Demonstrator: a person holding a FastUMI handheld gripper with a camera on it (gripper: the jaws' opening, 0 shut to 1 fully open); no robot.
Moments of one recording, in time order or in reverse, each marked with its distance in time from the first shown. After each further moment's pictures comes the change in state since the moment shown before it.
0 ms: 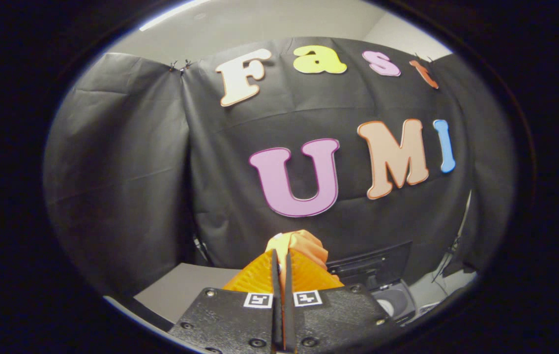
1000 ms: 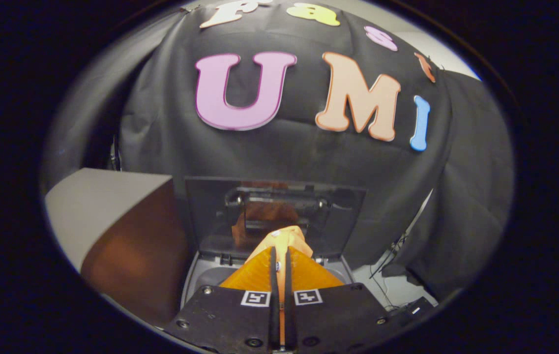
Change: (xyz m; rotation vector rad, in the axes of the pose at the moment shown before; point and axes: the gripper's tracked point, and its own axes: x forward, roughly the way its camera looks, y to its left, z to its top) arm 0.061 -0.166 -0.226 -0.212 0.298 -0.239
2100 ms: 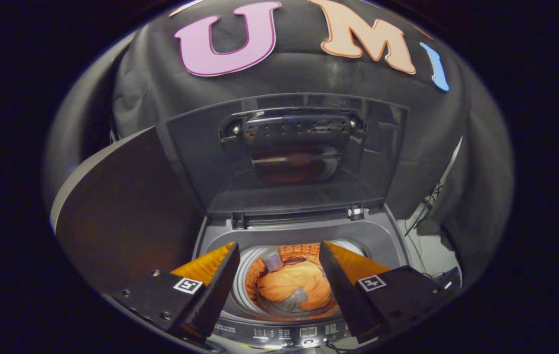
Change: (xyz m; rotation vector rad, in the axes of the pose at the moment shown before) arm 0.041 0.023 -0.066 0.086 0.246 0.122
